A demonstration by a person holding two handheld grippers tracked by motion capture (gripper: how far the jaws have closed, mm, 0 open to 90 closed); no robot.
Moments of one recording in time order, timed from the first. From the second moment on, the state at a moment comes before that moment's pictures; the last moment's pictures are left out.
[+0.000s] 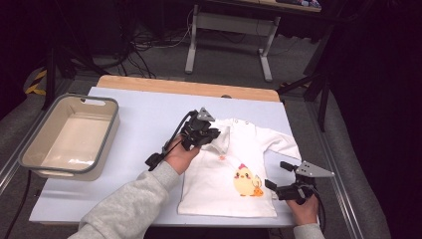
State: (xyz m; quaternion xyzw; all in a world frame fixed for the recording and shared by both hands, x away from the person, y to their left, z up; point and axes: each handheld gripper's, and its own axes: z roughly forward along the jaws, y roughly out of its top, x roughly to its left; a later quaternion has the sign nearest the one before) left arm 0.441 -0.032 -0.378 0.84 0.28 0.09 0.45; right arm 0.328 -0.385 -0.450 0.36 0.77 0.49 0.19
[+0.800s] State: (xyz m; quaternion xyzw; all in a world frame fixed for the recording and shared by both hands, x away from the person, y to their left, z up) left arm 0.445 -0.081 -0.398 0.87 0.25 0.05 0.43; right arm 0.326 -0.385 -0.450 0.36 0.77 0.49 0.19
